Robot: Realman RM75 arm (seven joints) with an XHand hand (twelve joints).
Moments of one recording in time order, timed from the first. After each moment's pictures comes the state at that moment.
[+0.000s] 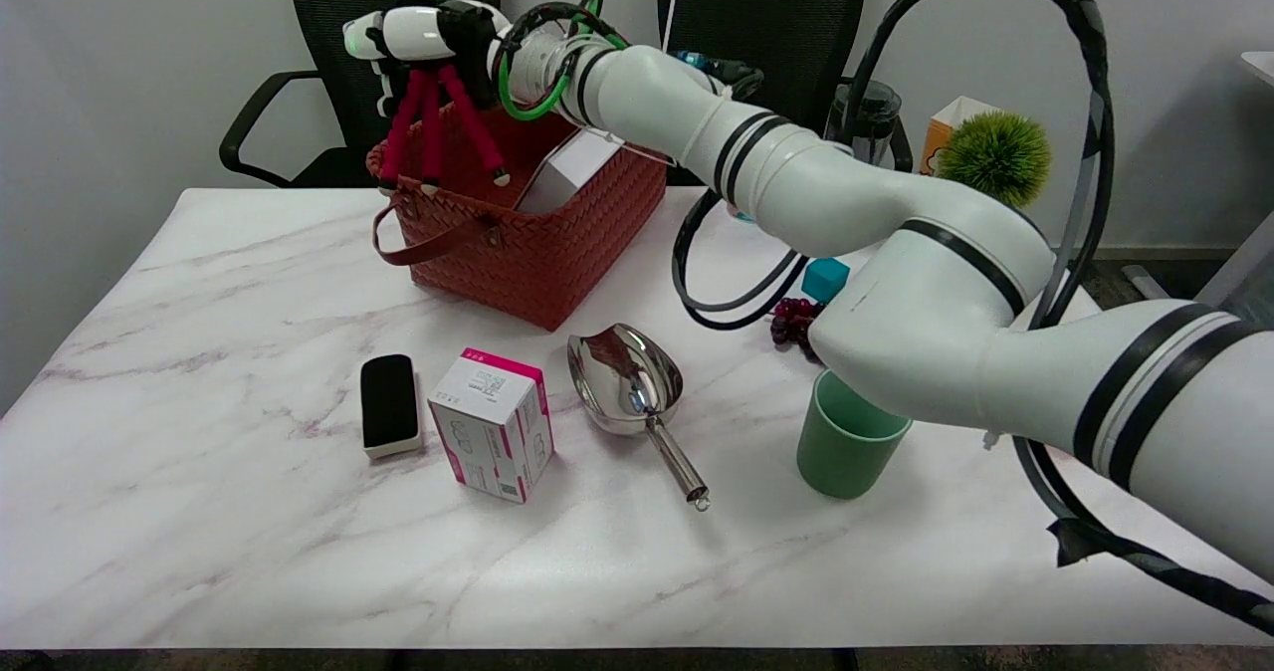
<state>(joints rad) 1.33 -1.64 -2.23 0.33 1.17 -0.19 1.08</state>
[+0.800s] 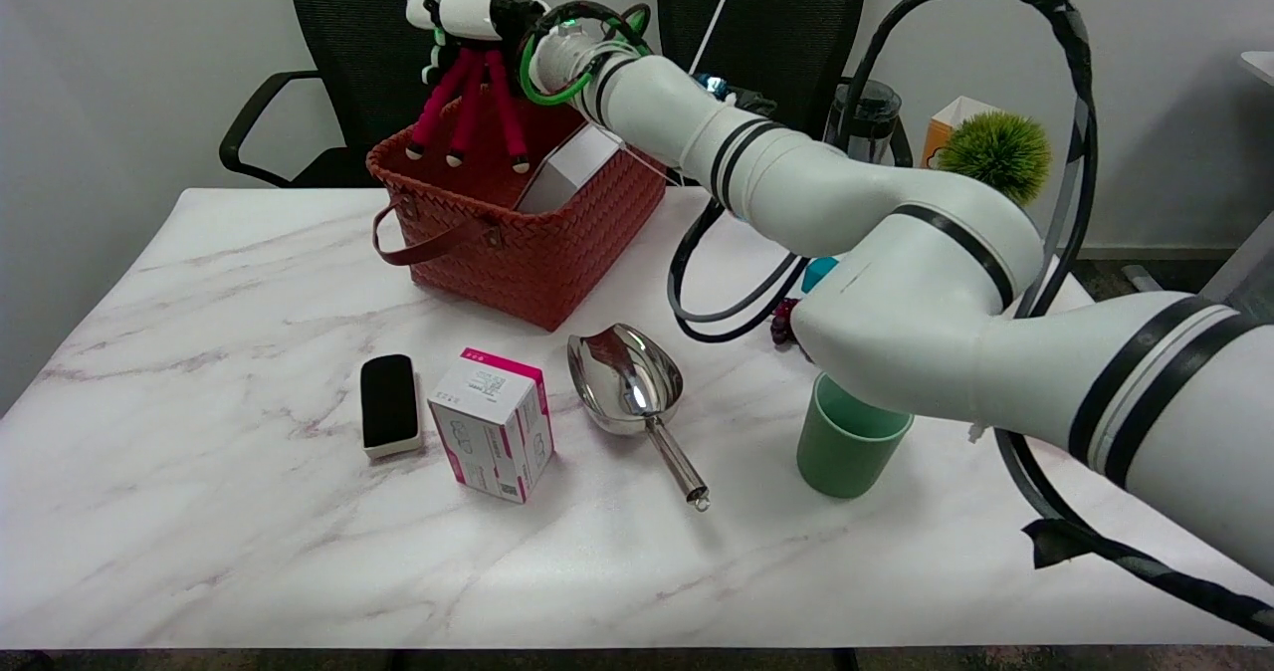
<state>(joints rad) 1.37 -1.69 -2.12 0.13 1.22 -0.02 1.06</state>
